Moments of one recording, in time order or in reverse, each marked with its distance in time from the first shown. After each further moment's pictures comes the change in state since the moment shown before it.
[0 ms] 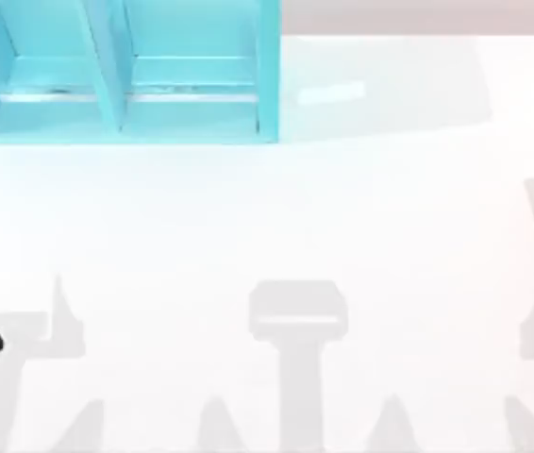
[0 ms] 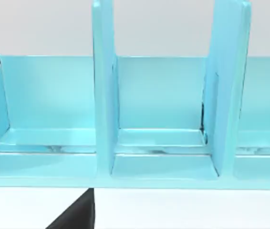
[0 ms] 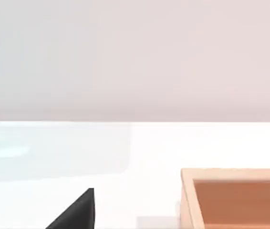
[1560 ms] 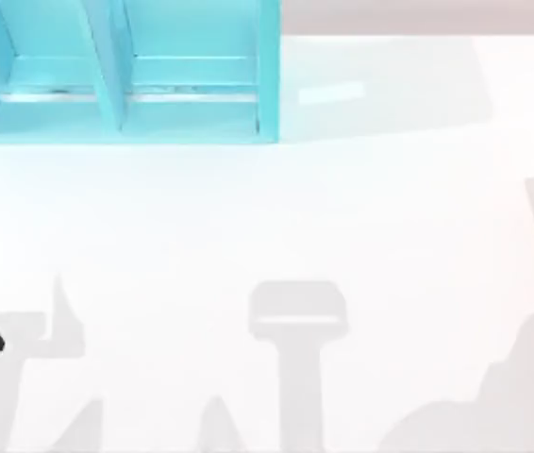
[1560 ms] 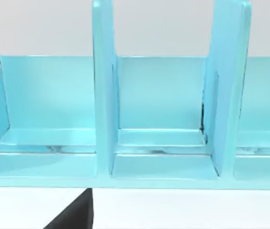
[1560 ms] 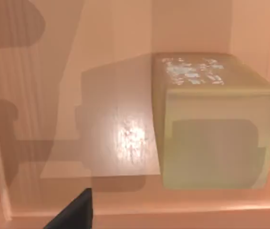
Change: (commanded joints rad) left arm 0.000 0.000 0.000 0.000 0.000 0.000; right arm -0.540 1.631 1.304 -1.222 0.005 -0.500
